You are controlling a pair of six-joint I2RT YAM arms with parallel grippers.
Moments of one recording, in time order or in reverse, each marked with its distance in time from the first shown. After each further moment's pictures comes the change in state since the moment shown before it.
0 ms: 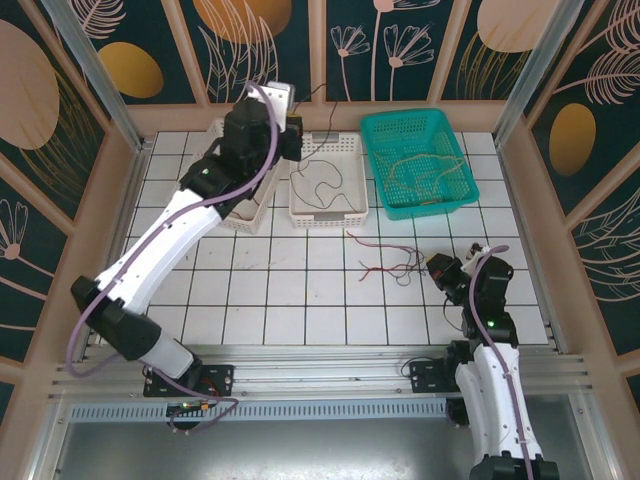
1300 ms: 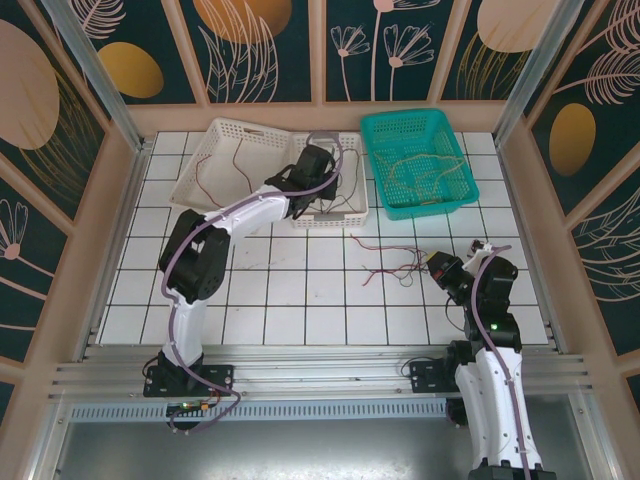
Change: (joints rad) left arm 0.001 0.495 -0.122 0.190 0.067 -0.161; right arm -0.001 -0.037 0.045 -0.053 -0.027 -0.052
